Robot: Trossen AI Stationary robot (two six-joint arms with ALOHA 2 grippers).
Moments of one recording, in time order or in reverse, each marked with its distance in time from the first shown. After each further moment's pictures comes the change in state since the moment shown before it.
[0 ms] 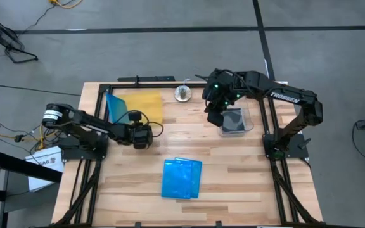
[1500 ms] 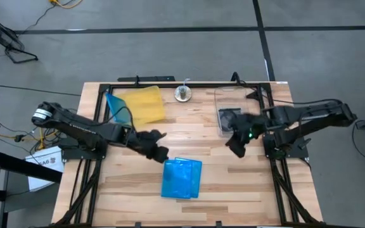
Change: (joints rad) left arm -0.200 -0.148 0.352 0.116 0.739 -1.368; right arm 0.367 -0.488 -0.670 0.291 0.048 0.660
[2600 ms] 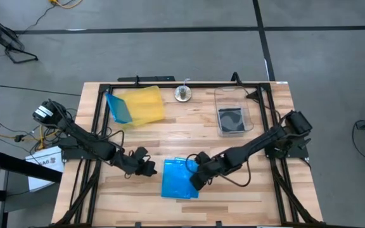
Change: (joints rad) left arm -0.303 0.003 -0.401 0.394 -0.260 -0.382; right arm 0.299 0.716 0.081 0.549 0.221 0.544
